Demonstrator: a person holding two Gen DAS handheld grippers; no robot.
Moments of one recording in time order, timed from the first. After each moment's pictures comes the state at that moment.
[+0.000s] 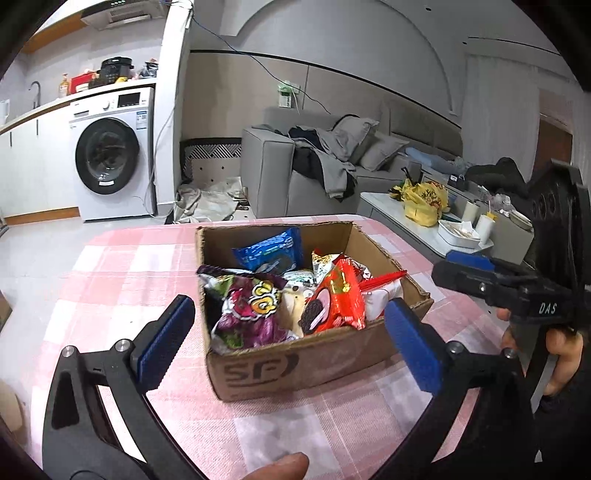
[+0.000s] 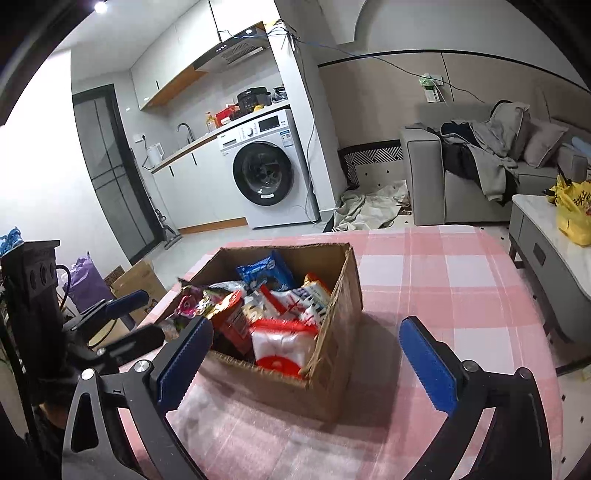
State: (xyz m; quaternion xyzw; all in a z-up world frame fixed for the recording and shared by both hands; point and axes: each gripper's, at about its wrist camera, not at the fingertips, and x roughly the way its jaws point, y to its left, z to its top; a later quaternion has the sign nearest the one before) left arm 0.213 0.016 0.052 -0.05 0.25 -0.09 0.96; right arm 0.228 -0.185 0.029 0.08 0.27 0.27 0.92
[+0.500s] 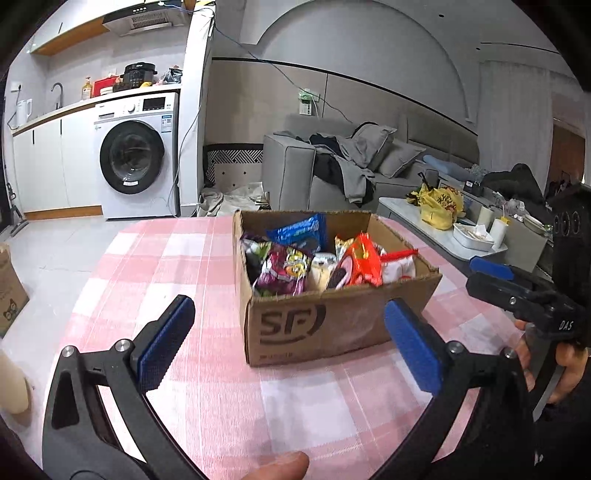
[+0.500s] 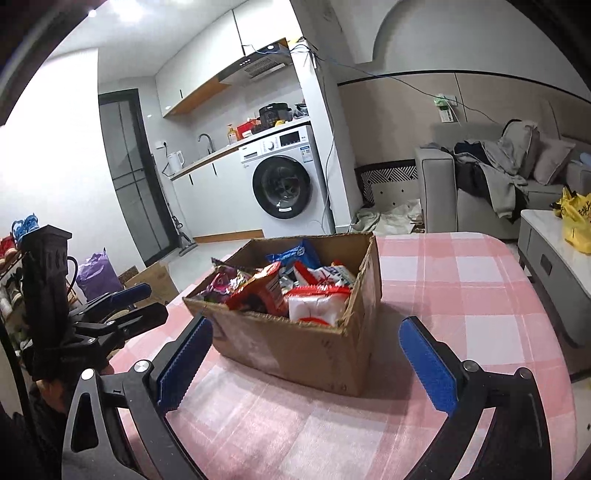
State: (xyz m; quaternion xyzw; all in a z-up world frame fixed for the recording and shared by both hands) left arm 0.142 0.040 0.045 -0.05 0.24 -0.05 0.97; right arm 0.172 -0.181 0.012 0.07 0.22 0.29 0.93
